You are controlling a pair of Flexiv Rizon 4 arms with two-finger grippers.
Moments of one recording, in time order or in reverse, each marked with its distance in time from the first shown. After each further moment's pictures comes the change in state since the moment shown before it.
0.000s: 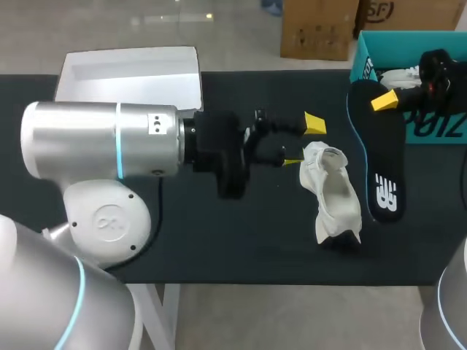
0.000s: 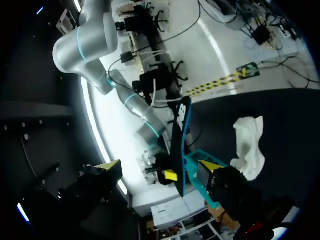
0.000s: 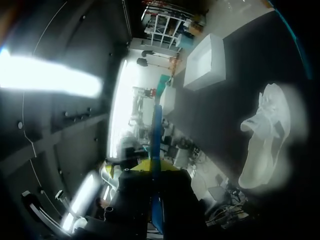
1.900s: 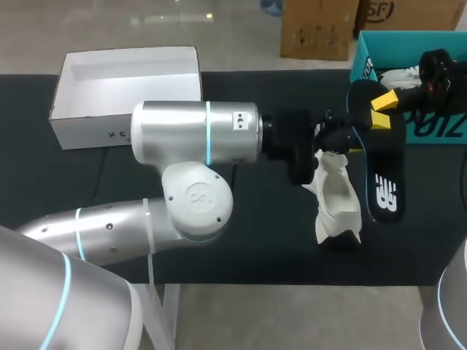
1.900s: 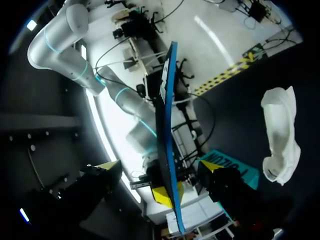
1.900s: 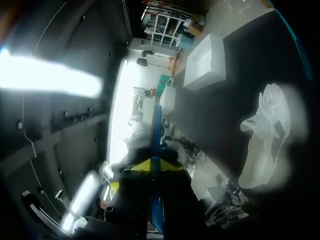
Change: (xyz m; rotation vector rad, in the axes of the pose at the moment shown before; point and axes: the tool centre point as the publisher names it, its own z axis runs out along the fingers) left arm 0.033 0.031 0.126 0.054 -0.104 0.090; right arm 0.000 0.000 0.000 0.000 0.000 0.000
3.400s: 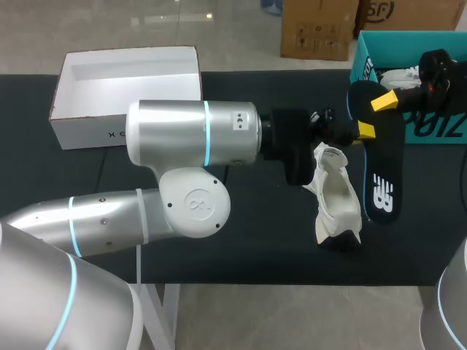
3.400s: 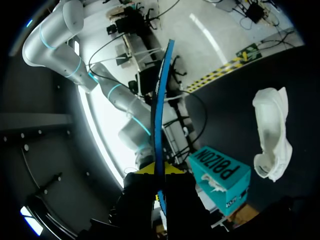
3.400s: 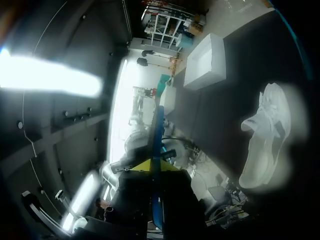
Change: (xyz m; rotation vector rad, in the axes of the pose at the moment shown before) left arm 0.006 0.001 -0.005 -0.032 0.078 0.000; right arm 0.000 -0.001 0.001 0.002 0.000 0.000
